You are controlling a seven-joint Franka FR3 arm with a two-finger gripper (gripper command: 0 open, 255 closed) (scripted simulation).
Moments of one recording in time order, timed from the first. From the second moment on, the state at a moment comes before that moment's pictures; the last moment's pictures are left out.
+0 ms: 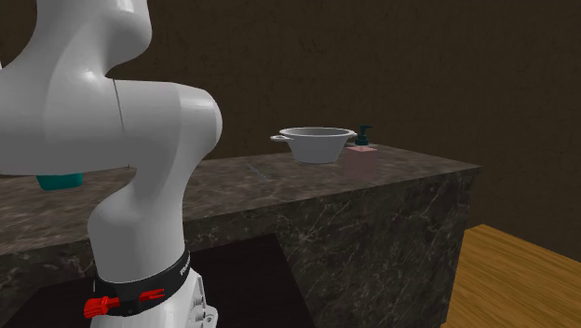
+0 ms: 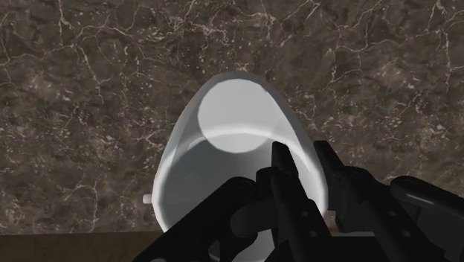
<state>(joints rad) 0.35 0.30 0.58 -1.21 -0.10 1.42 0.78</state>
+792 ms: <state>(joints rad) 0.31 0.25 0.58 -1.45 -0.07 1.61 0.76</state>
